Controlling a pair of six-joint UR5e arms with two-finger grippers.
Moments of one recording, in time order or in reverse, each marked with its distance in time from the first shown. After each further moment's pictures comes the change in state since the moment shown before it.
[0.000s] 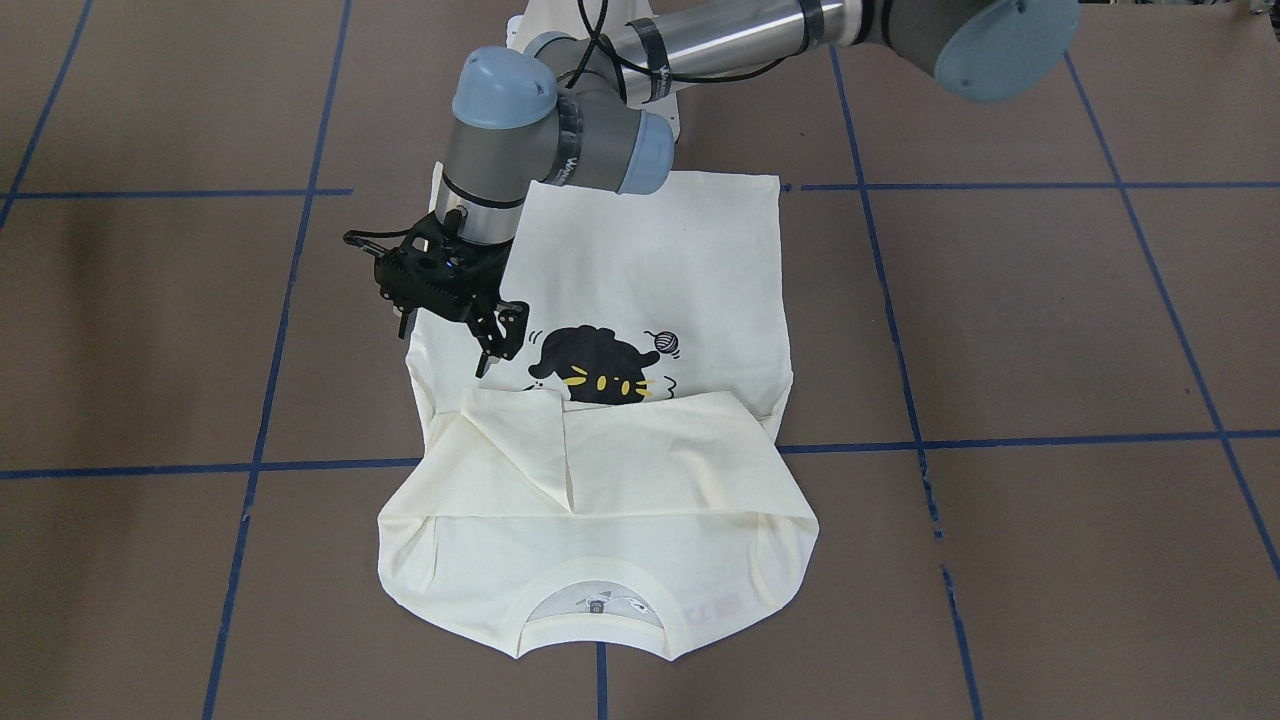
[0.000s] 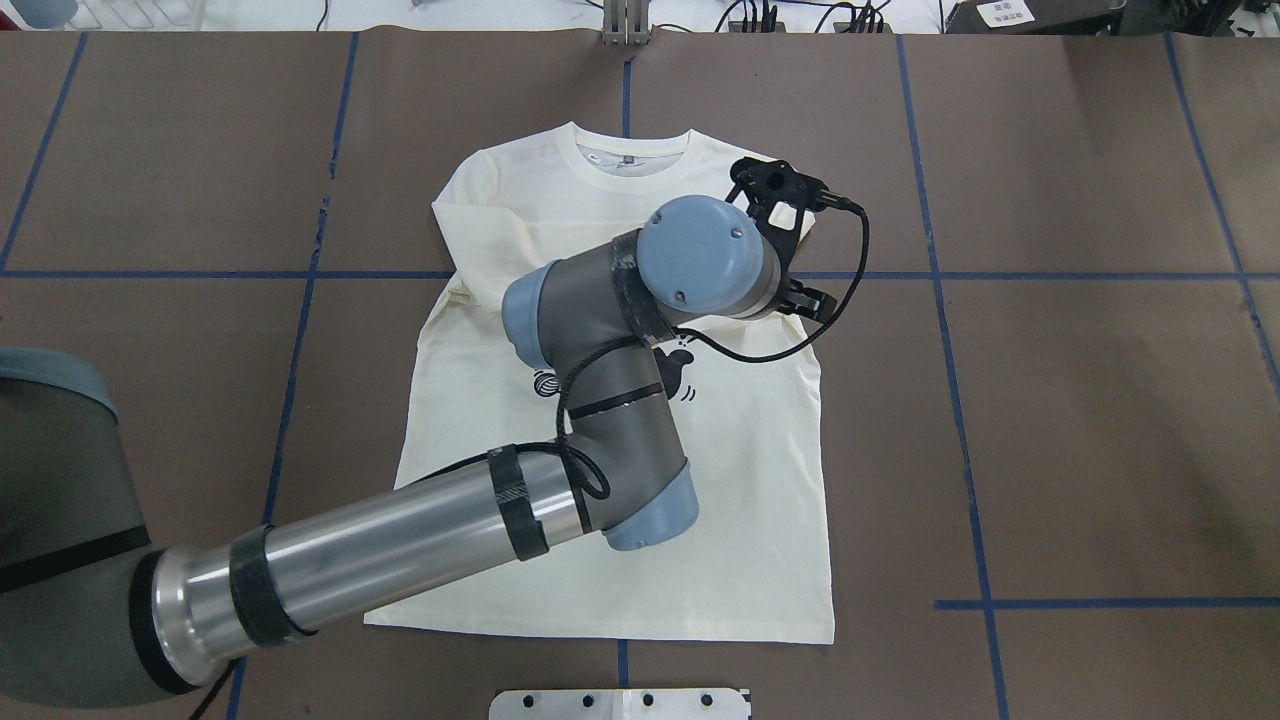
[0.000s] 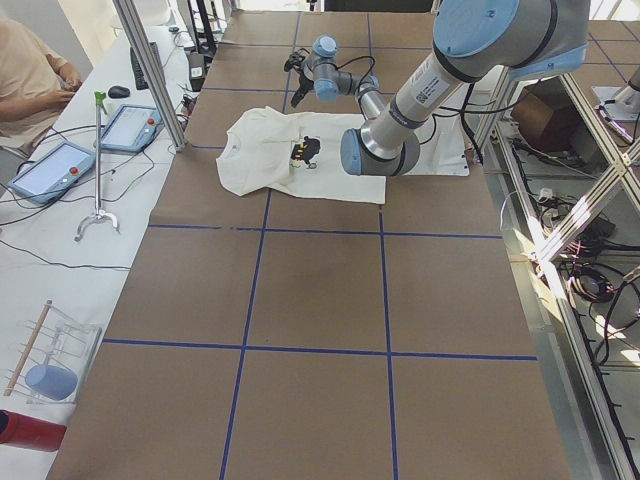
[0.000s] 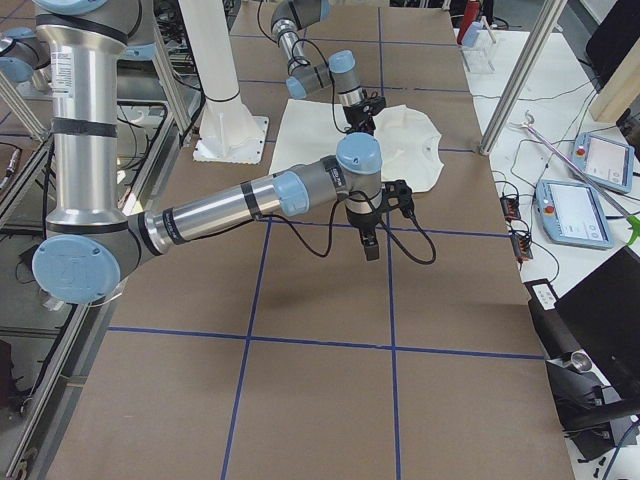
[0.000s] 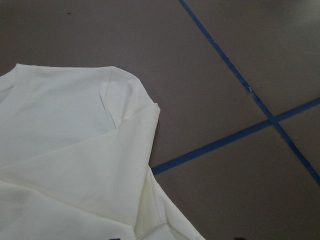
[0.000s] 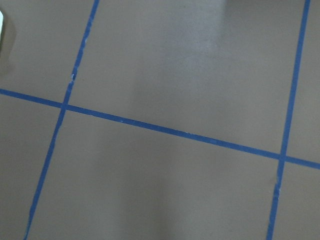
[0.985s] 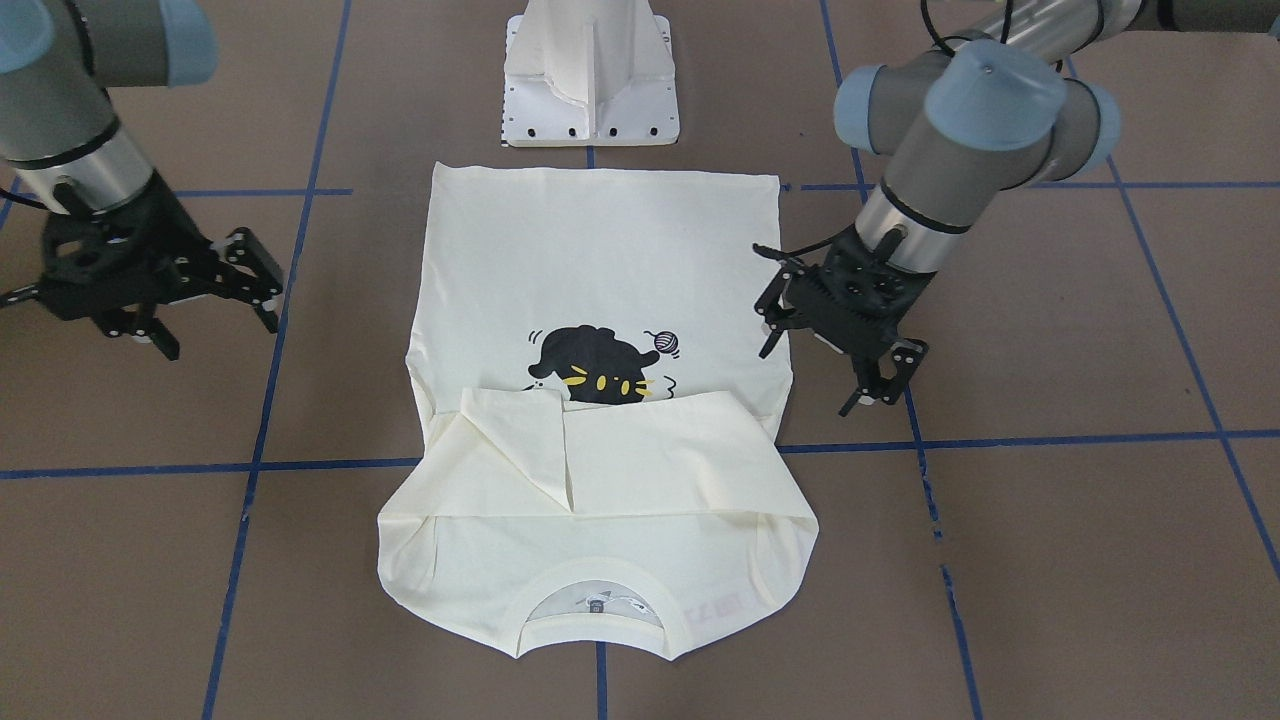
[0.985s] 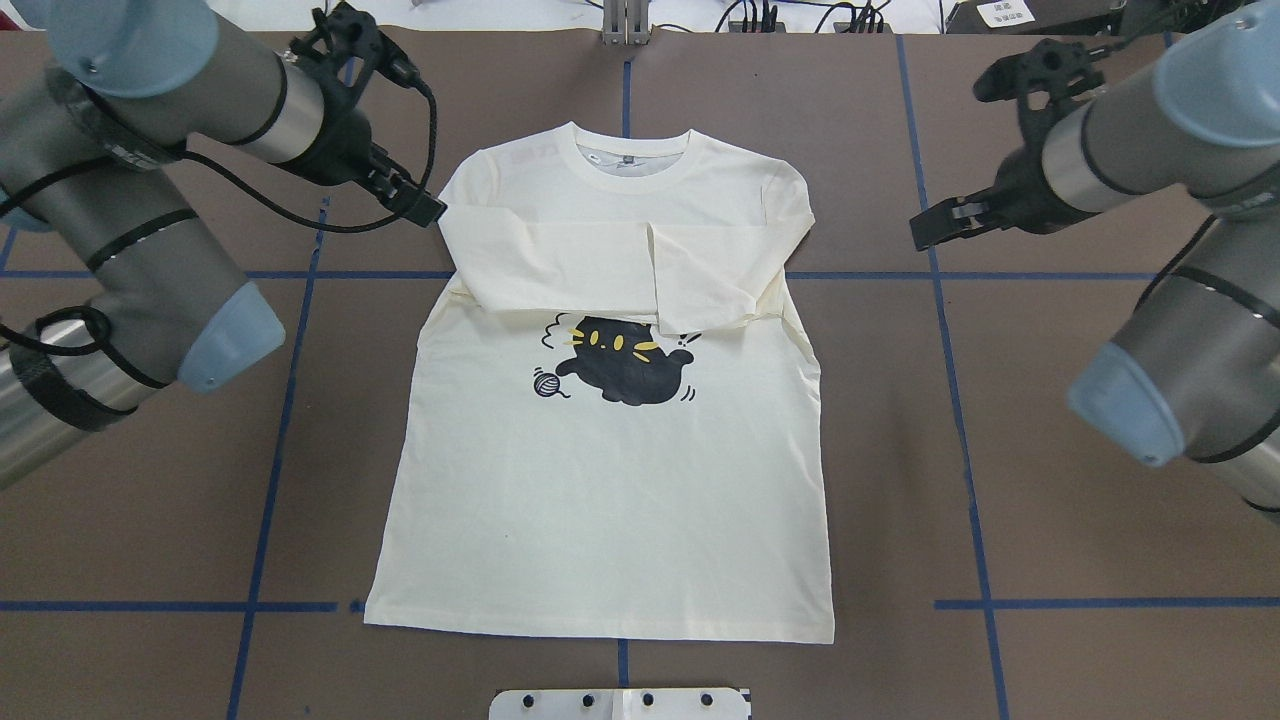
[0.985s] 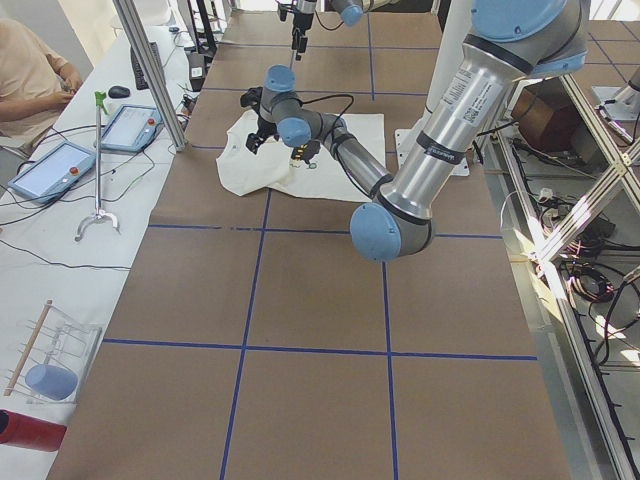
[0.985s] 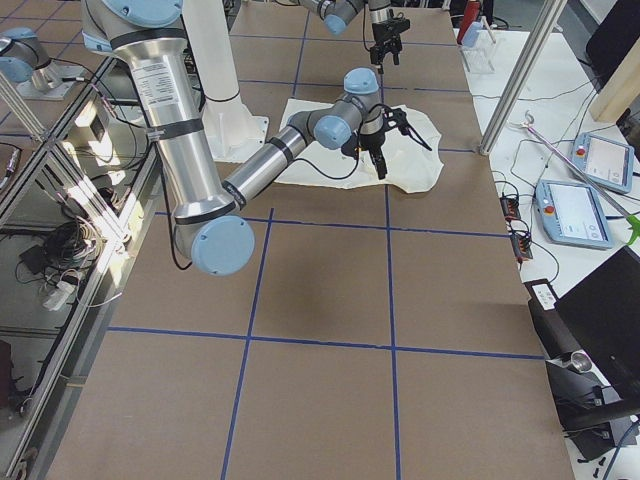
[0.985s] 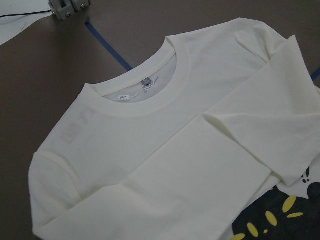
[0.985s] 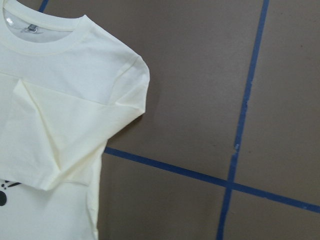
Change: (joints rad) left arm -0.406 0.552 -0.513 0.141 -0.372 0.537; right arm -0.536 0.396 -0.011 -0.046 -0.410 0.545
